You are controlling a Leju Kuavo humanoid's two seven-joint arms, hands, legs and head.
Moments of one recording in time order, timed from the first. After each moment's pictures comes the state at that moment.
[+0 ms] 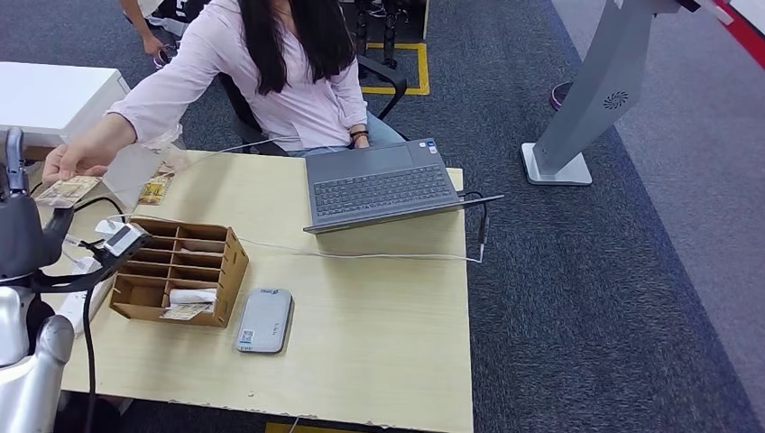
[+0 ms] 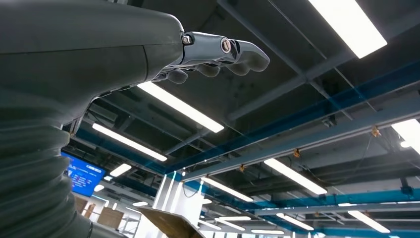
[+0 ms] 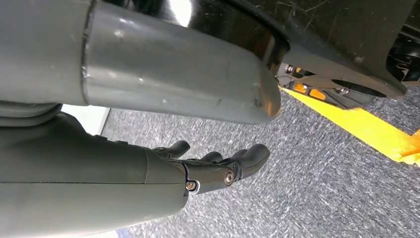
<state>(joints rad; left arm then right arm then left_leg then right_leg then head) -0.45 0.23 -0.05 -1.32 -1.52 0.68 0.00 -0.07 0.06 0.93 -0.14 -0.49 -0.27 0.06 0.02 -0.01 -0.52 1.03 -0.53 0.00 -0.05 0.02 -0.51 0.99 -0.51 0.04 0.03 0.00</state>
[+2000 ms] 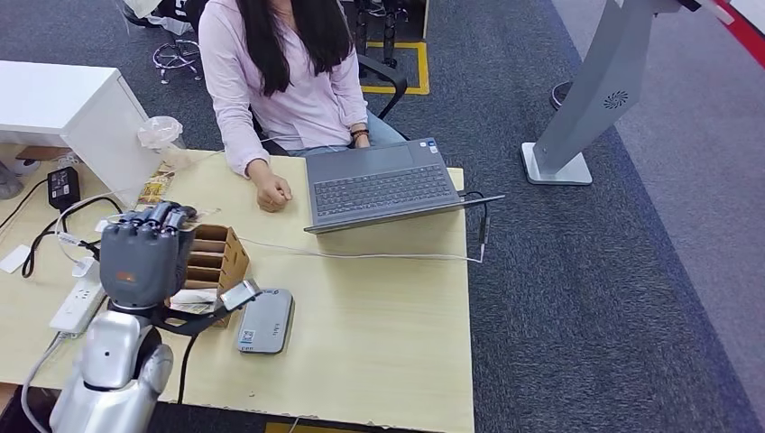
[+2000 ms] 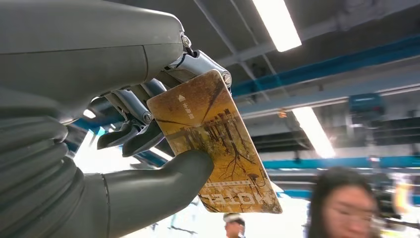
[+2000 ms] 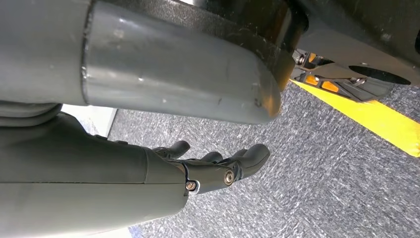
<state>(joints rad) -0.31 0.06 -0.30 -1.38 -1.52 0.69 -0.08 -0.08 0.05 0.99 -0.13 -0.53 -0.28 0.08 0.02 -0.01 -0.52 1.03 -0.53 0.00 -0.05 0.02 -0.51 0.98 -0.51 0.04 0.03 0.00</state>
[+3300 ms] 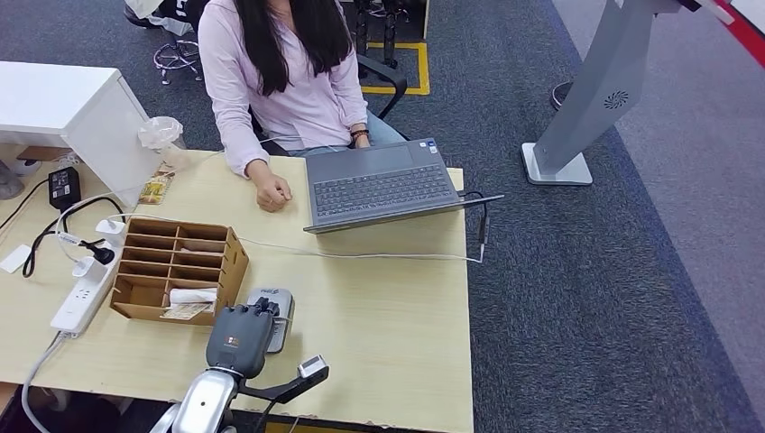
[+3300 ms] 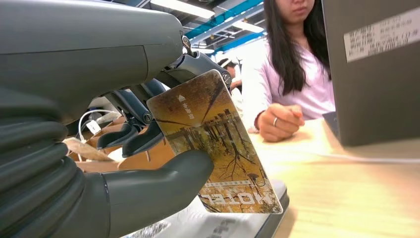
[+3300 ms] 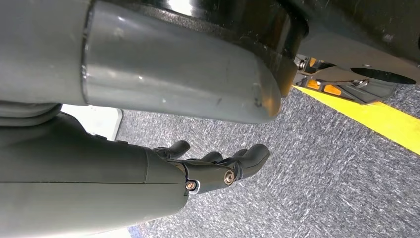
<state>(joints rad) -0.16 0.04 -0.59 -1.22 -1.52 0.28 0.22 -0.07 0.06 0.99 -0.13 -0.59 -0.30 0.09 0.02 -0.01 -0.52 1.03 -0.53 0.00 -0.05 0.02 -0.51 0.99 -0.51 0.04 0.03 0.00</state>
